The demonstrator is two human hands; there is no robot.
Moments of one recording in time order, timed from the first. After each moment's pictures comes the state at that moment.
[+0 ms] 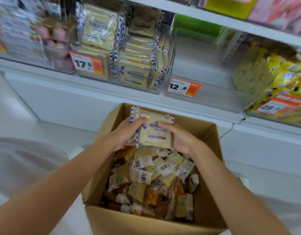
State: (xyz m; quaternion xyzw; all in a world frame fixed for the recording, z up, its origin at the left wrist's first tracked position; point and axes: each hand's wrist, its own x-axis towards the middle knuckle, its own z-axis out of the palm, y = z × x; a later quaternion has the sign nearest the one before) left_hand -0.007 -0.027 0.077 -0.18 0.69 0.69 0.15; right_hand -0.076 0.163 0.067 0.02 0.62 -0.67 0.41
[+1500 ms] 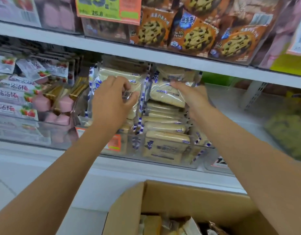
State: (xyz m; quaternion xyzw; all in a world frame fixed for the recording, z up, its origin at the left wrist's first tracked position) left_hand -0.213 -0.217 0.166 -0.05 0.88 0.25 -0.41; right_hand -0.314 -0.024 0.198 0.00 0.72 -0.69 -0.03
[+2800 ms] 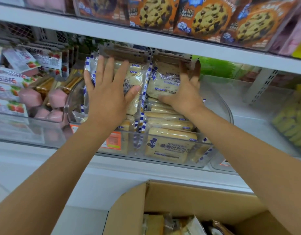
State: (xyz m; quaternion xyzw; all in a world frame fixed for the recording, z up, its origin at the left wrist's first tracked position) left_hand -0.219 -0.226 0.154 -0.05 0.92 0.14 -0.36; right_hand -0.300 -0.039 0.183 -0.15 0.93 -0.30 -0.16
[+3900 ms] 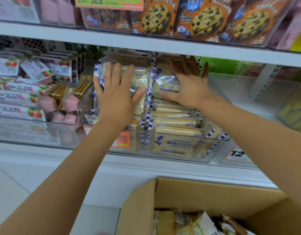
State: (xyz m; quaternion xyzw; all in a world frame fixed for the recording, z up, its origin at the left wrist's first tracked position) left_hand -0.222 -0.226 0.154 -0.06 0.92 0.13 -0.35; right_hand -0.325 -0.027 0.192 -0.24 0.95 -0.04 -0.21
